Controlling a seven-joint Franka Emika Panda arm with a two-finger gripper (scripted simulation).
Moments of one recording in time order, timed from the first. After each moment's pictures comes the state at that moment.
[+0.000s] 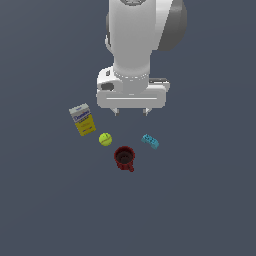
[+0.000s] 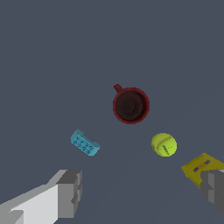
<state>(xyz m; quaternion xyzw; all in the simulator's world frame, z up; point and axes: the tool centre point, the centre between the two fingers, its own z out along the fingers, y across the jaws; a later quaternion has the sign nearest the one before) -0.011 0.010 0.295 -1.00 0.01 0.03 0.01</state>
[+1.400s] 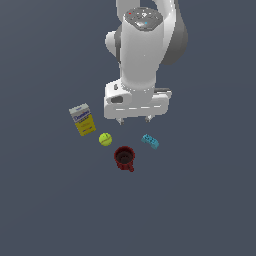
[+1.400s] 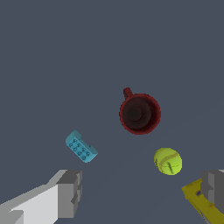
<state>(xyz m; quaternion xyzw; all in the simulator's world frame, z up) -0.003 0.024 0.262 -1.00 -0.06 0.01 -0.01</state>
